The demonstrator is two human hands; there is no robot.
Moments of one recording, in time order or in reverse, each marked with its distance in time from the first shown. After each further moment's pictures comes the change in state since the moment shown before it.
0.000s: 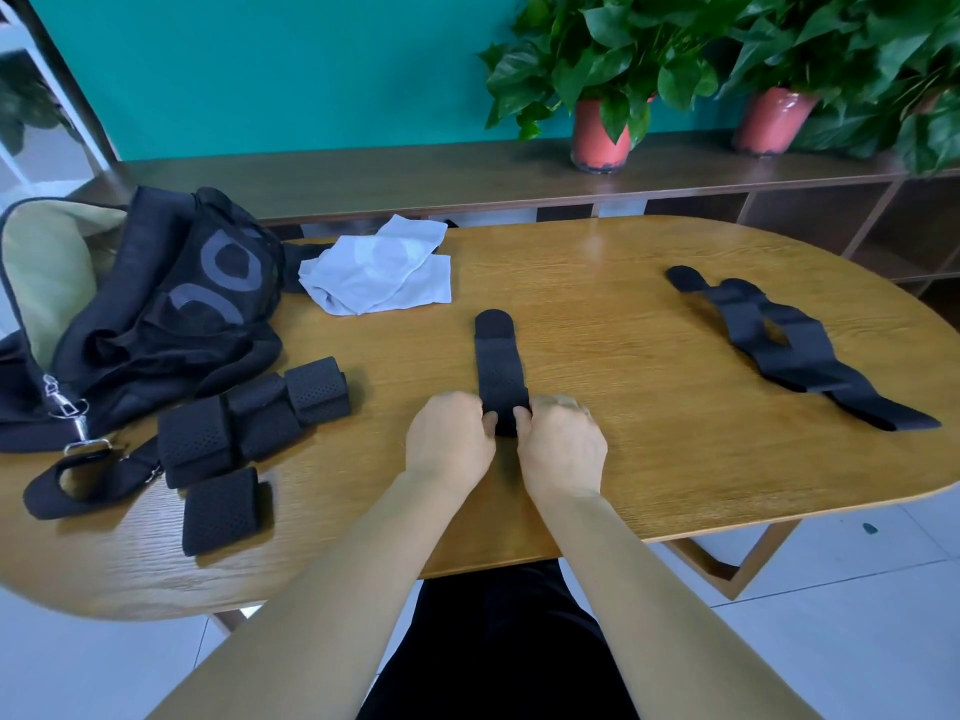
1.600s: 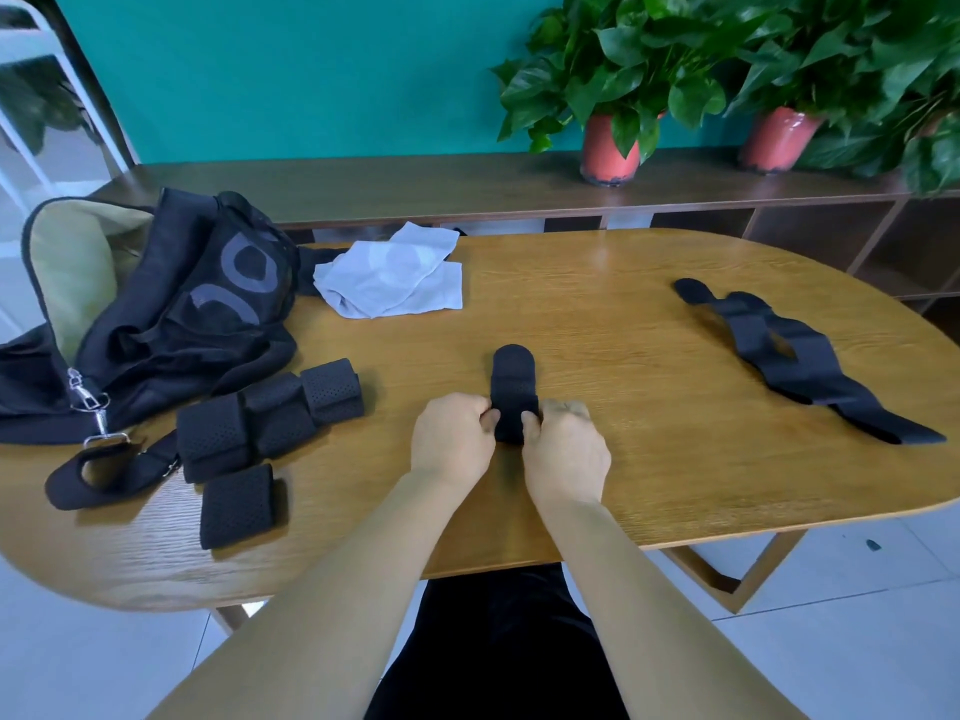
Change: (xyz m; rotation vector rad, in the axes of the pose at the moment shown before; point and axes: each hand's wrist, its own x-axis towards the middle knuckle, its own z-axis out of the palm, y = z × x) left_hand 0.003 -0.011 0.000 -0.141 0.058 0.049; right_hand -0.005 -0.010 -0.004 0.050 -0.063 0.138
